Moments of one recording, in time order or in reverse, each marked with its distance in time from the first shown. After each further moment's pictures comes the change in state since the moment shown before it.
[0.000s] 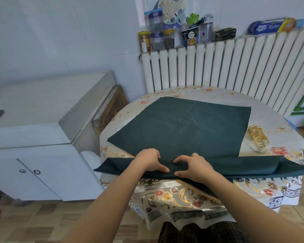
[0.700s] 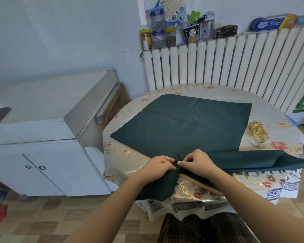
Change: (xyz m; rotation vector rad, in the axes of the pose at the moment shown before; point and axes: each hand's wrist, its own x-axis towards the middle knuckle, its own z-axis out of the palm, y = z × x) left_hand -0.044 0.008 0.032 -0.682 -0.046 0.175; right_hand -0.006 0.009 0.006 0.256 0.119 0.013
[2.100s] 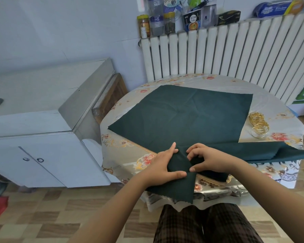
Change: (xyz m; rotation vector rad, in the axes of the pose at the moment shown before) left_hand 0.000 -0.023 0.021 0.279 -0.010 0.247; right_hand -0.009 0.028 -0.029 -0.017 -0.313 -0.303
